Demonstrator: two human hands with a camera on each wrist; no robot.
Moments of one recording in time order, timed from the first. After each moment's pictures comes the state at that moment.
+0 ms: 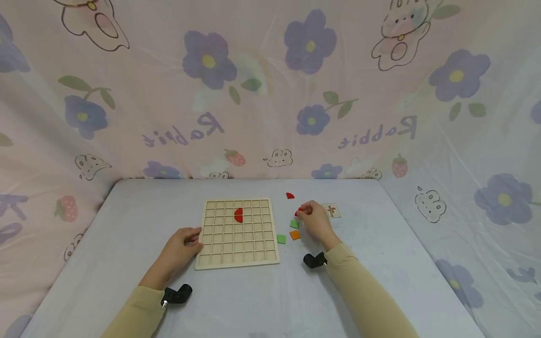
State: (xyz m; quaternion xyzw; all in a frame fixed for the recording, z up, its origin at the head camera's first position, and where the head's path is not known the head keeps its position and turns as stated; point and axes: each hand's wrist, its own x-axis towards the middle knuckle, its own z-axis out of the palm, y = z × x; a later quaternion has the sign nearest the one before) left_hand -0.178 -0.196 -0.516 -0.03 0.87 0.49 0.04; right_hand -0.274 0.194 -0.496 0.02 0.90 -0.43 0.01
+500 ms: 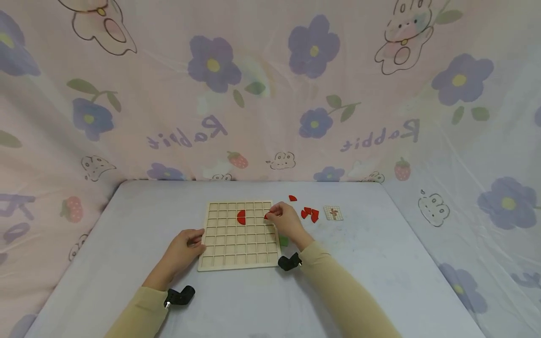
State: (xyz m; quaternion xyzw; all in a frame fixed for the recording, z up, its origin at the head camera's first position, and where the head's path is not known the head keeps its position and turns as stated) left_hand -0.178 -0.196 -0.516 -0.03 0.86 0.50 0.04; right_hand -0.272 0.111 -0.488 -0.05 0.88 -0.48 0.06
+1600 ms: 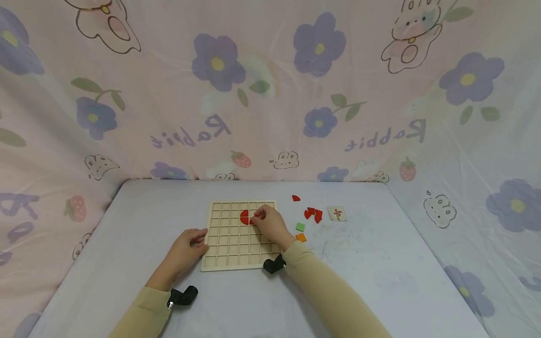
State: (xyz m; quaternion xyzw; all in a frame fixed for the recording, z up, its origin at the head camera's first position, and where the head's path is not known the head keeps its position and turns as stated) left_hand -0.177 -0.195 -0.515 -0.05 0.87 0.50 0.05; right_hand -0.271 0.061 -0.501 -0.10 0.90 -0.42 0.05
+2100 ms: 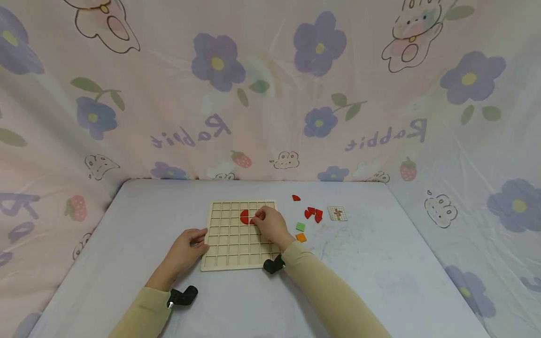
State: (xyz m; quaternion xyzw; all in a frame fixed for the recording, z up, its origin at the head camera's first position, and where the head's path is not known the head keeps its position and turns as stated) left_hand -0.177 -0.195 -0.516 -0.05 0.87 0.50 0.05; right_hand -0.271 0.060 -0.502 -0.11 0.93 -0.36 0.03
